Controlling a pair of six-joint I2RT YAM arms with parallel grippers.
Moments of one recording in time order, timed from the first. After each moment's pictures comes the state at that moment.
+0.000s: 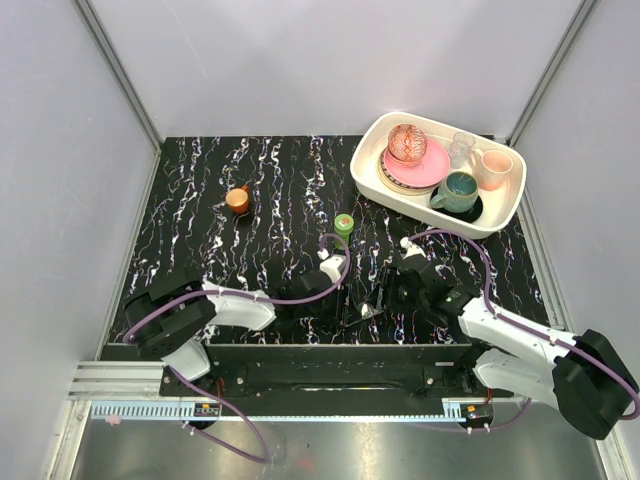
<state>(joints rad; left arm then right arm) -1.05 1.60 0.57 0.39 0.08 -0.75 0.71 1.04 0.44 -0.18 -0.05 0.77</state>
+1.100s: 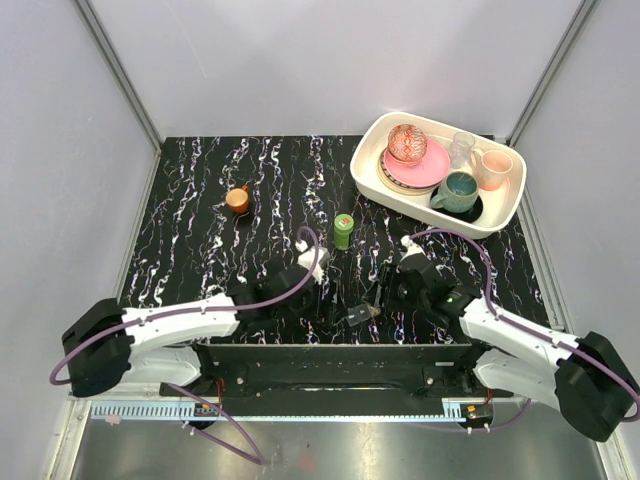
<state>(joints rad) -1.08 1.22 0.62 -0.07 -0.05 -0.71 0.71 1.03 0.44 -0.14 -0.06 0.81</state>
